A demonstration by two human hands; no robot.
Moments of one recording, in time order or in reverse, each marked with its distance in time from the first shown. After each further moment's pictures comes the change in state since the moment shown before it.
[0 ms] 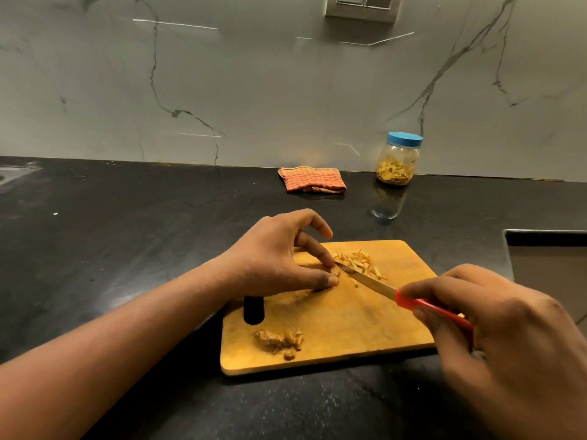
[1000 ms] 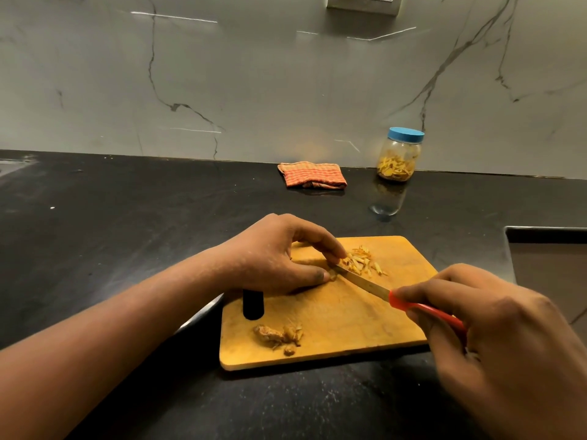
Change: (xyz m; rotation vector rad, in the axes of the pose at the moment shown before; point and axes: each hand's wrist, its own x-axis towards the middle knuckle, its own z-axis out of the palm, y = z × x) left_hand 0.001 -0.005 -0.006 0.059 -0.127 0.091; right_hand 0.000 -0.002 0.003 0.006 -0.027 -0.047
